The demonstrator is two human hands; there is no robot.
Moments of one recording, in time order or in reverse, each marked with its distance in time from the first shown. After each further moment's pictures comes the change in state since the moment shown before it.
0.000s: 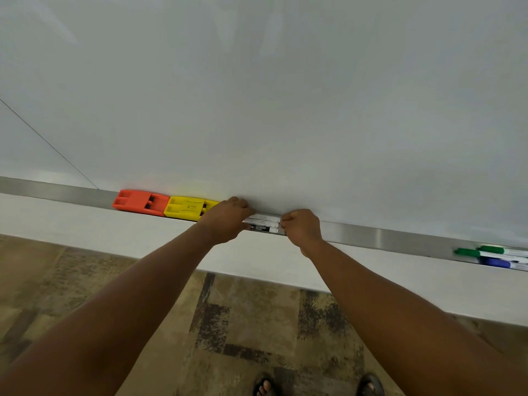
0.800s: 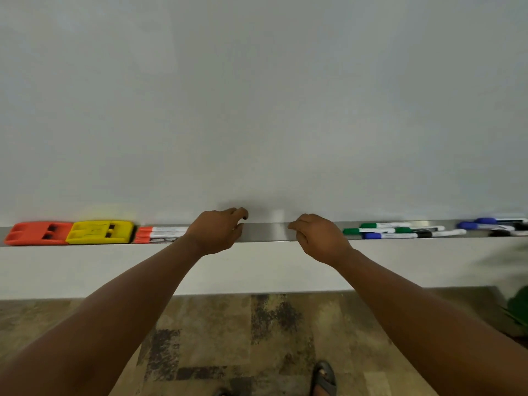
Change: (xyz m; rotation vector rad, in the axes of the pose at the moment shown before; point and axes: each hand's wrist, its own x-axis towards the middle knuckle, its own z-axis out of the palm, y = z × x) left_hand 0.071 0.184 -0.029 -0.132 0.215 0.093; right_hand -0.051 0.124 -0.242 -0.683 0.076 -0.639
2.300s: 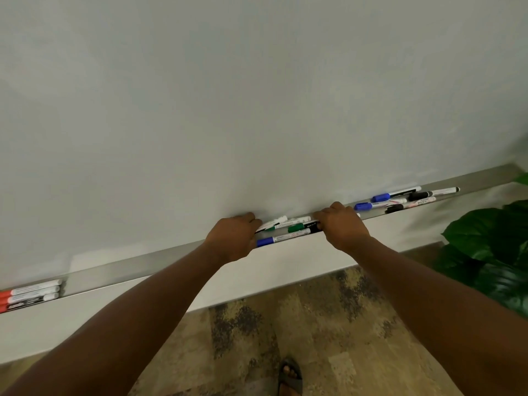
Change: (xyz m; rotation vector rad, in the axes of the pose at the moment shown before) left_hand 0.178 0.262 0.072 0.160 -0.225 0.216; right_hand -0.124 0.283 -0.083 -0.369 -0.163 0.340
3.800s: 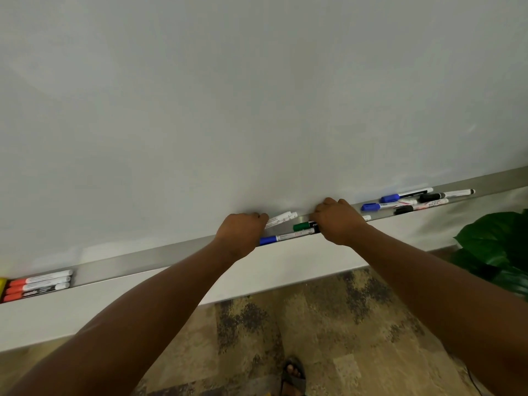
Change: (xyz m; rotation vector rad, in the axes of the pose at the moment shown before) left_hand 0.003 0.018 -0.009 0.174 -0.009 -0.069; right_hand 0.018 -0.005 -0.014 -0.114 -0.130 -0.198
